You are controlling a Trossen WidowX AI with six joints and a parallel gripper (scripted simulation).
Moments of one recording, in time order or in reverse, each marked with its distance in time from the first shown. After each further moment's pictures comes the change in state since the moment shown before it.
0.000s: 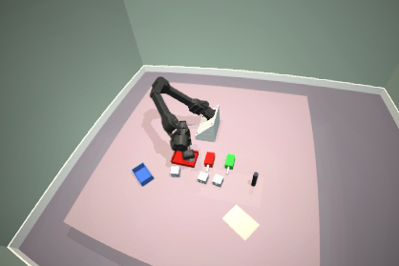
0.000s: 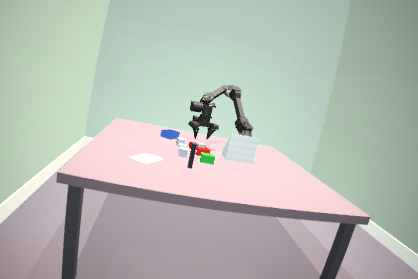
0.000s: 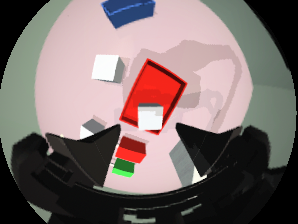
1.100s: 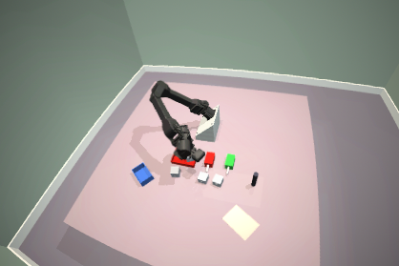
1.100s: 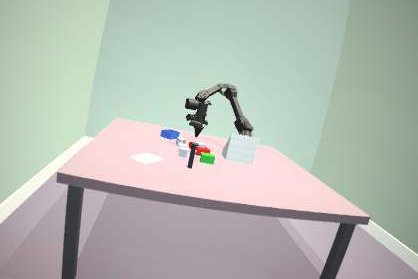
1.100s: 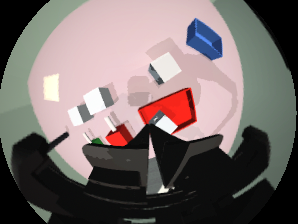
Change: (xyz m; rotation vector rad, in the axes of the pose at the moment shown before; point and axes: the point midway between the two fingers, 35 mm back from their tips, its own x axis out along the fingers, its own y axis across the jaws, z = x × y) arm -0.011 0.041 -0.003 -0.689 -0.008 0.008
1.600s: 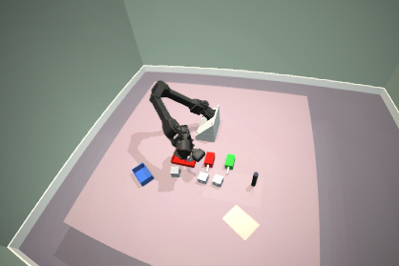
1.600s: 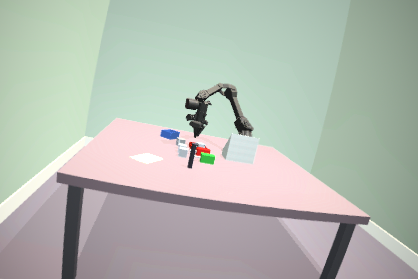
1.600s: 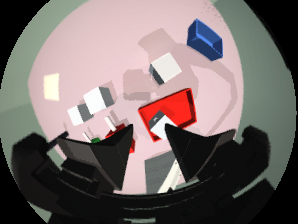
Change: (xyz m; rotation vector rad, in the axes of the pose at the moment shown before) arm 0.000 0.000 0.000 -0.009 0.000 0.000
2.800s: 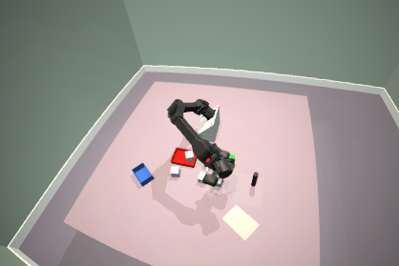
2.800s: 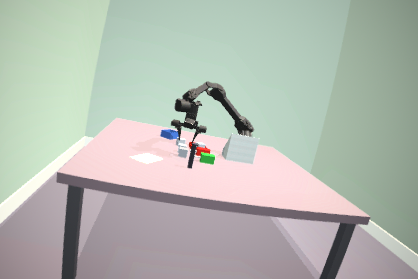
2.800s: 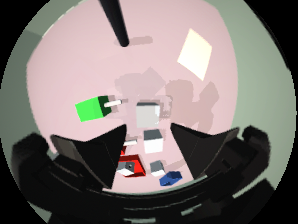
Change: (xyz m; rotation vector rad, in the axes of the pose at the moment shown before) arm 0.001 0.183 0.001 -1.792 -0.005 0.011
